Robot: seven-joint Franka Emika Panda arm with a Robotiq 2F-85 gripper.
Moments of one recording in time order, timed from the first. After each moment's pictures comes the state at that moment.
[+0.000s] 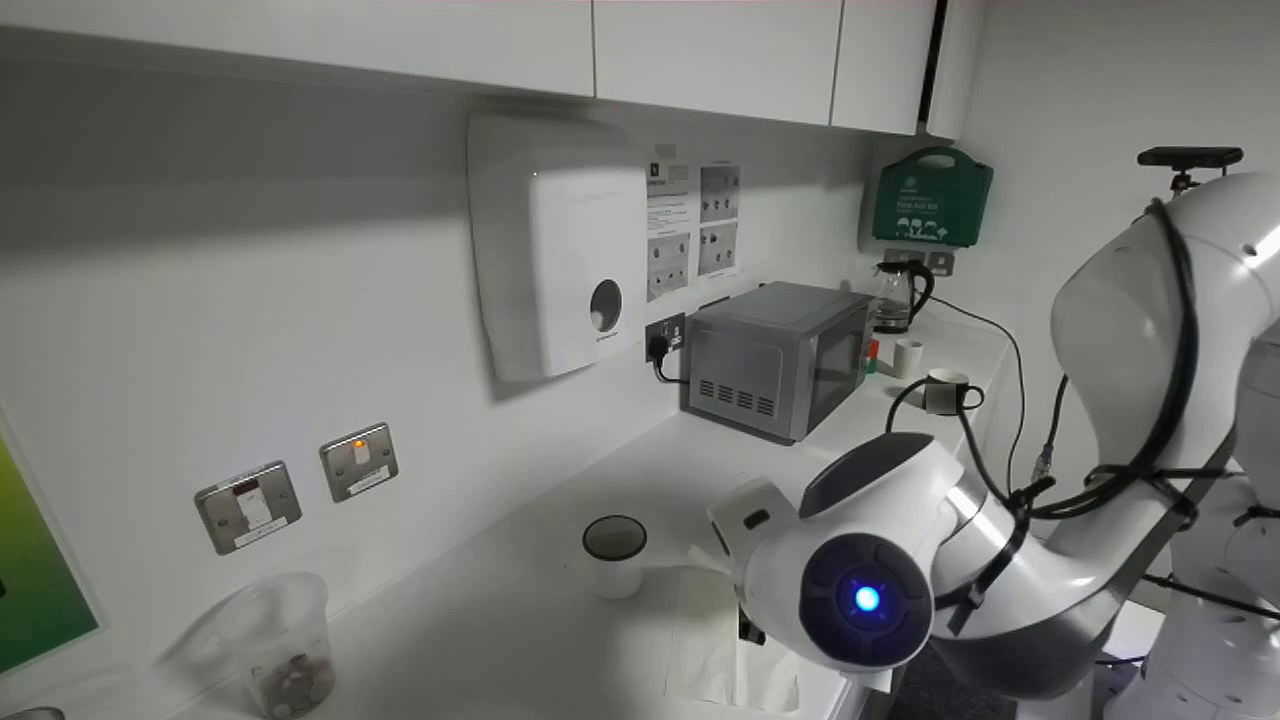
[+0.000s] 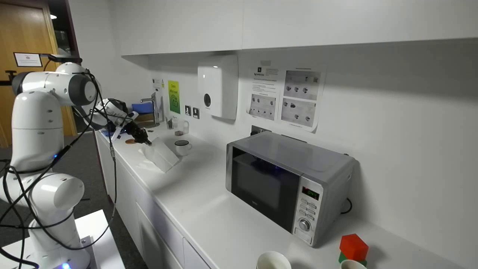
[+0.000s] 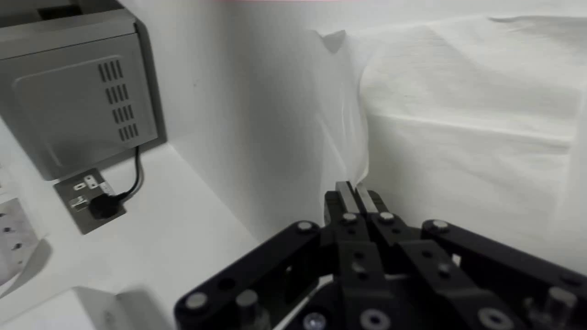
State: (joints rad) arm 0.65 0.19 0.36 -1.95 -0.90 1.75 0.94
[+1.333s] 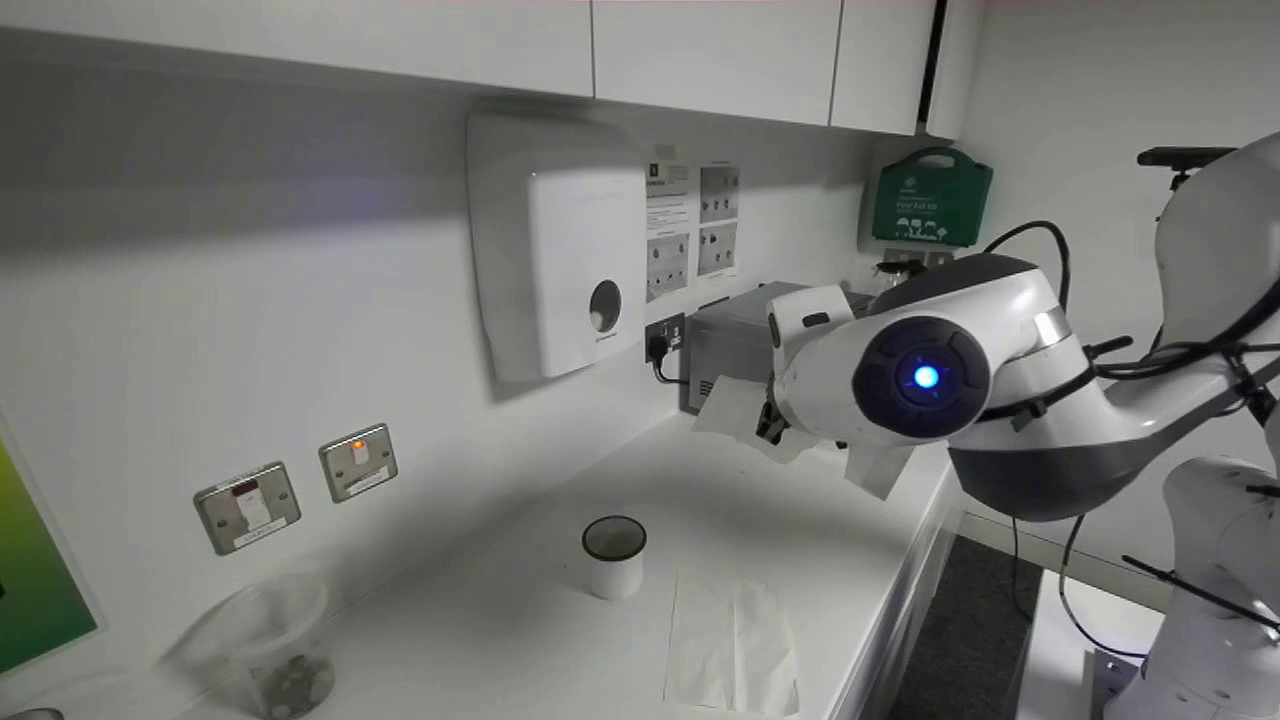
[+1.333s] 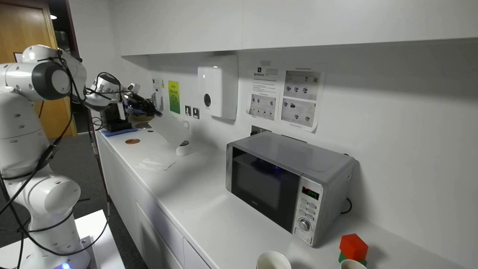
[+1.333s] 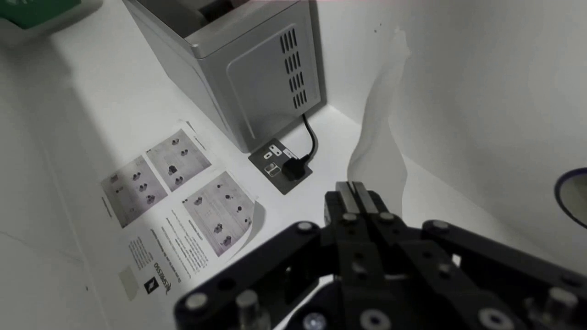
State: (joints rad) arm 0.48 -0.08 0.42 -1.96 -1.06 1.57 0.93
